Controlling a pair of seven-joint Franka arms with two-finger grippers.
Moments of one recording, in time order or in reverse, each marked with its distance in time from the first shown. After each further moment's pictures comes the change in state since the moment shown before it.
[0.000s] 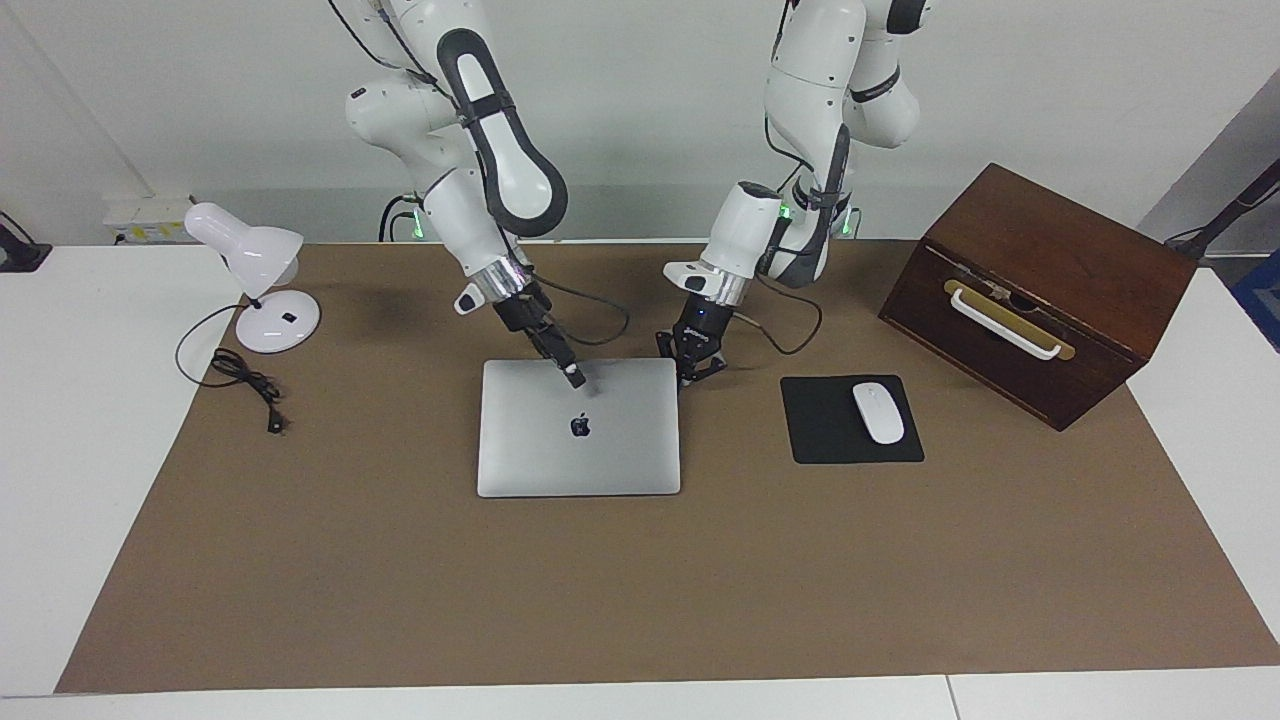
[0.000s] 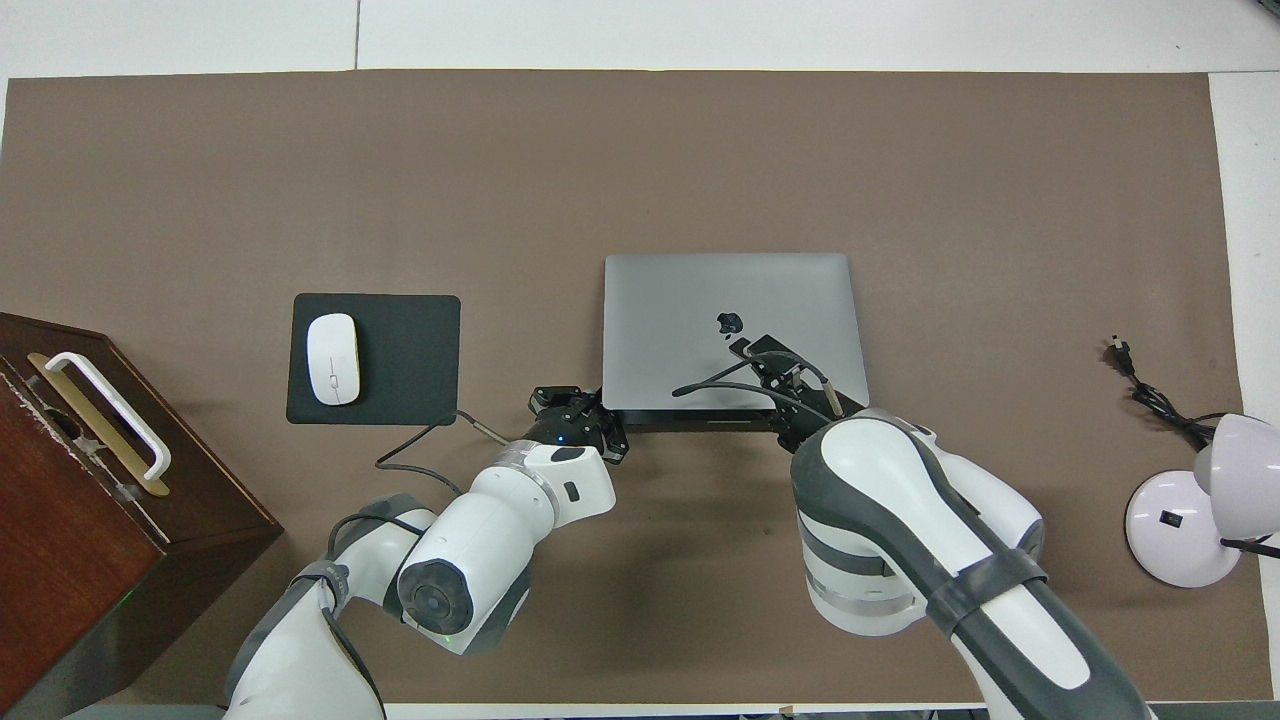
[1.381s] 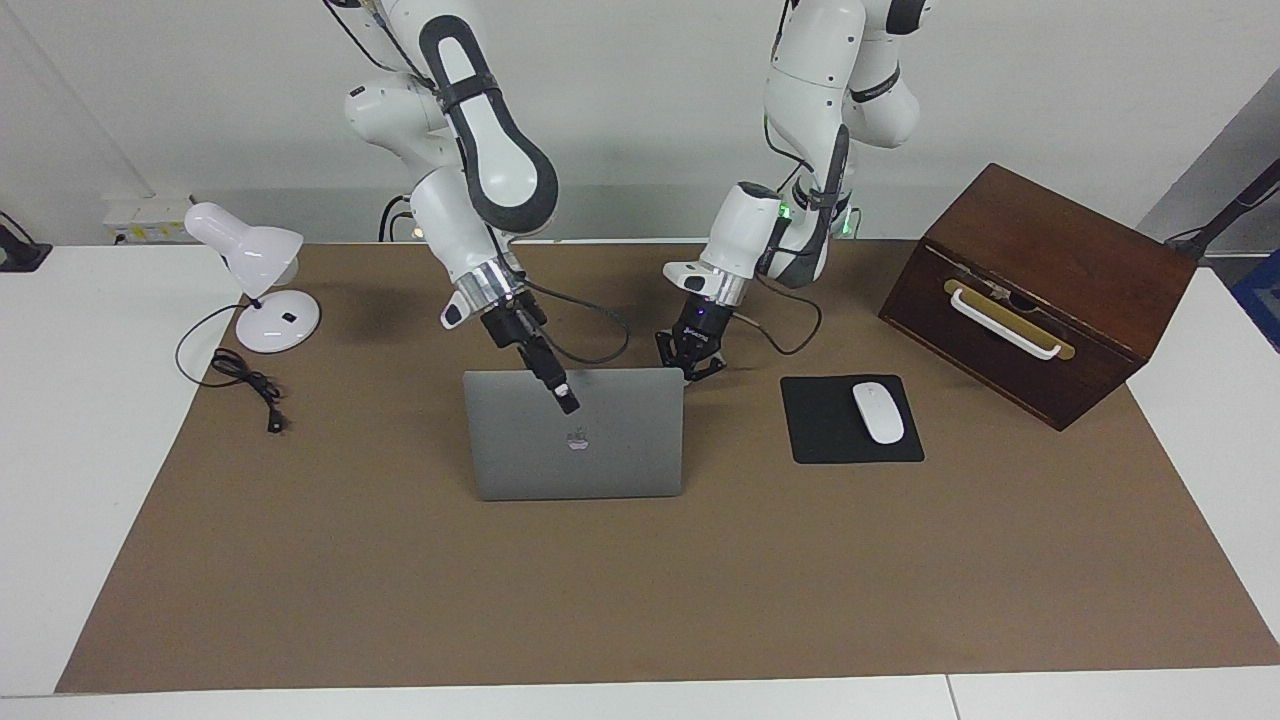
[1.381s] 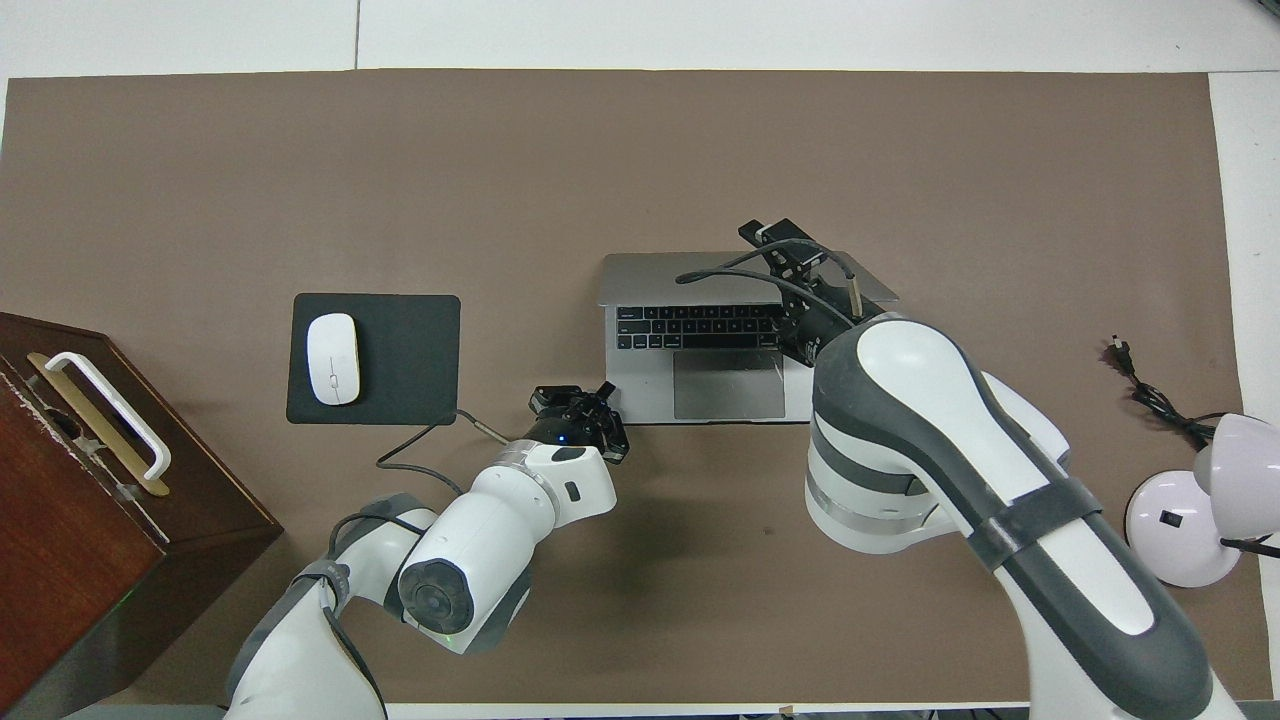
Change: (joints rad) left arm -0.001 0.002 0.000 0.002 0.000 0.001 0.002; right arm -0.067 0.082 0.000 0.269 0.000 0.027 -0.003
